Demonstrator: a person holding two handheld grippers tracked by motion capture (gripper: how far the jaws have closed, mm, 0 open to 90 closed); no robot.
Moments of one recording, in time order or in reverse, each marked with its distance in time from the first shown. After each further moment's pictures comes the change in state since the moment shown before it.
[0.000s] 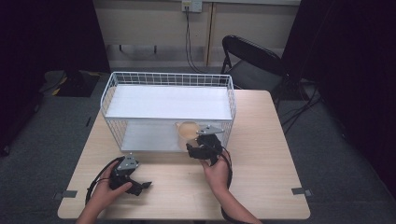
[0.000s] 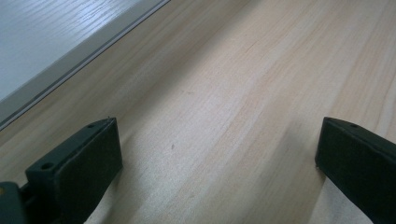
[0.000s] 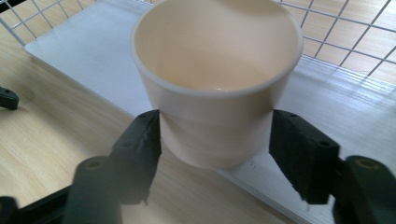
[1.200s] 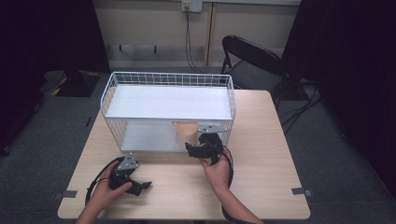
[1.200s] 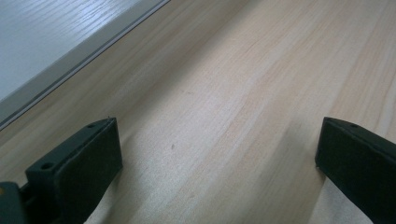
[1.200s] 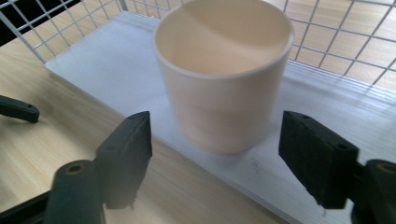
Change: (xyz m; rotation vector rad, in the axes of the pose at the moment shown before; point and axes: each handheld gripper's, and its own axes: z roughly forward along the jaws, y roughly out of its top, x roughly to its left) left arm 0.000 0.000 0.000 0.000 0.000 0.000; right arm -0.003 0.003 -0.005 -0.045 0.039 0.031
